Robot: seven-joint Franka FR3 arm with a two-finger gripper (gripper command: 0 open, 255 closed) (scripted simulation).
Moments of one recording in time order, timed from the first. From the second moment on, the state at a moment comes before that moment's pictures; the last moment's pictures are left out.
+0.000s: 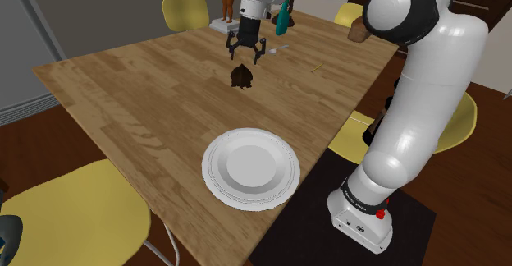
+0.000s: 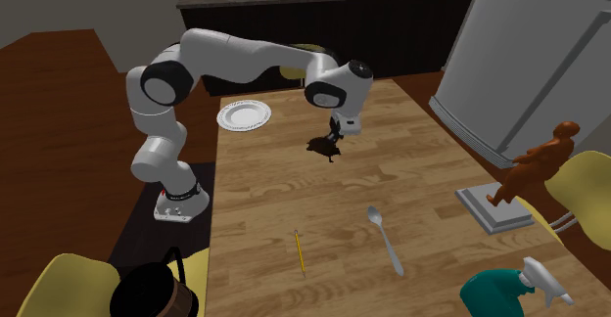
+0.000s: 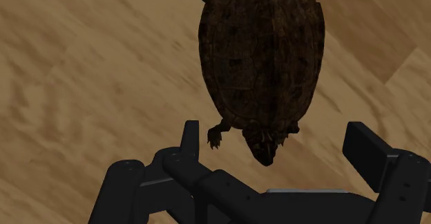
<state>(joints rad) -0.10 0.25 0.00 -1.64 0.21 1.77 0.62</state>
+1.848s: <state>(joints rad) -0.10 0.25 0.00 -1.60 0.21 1.73 0.63</state>
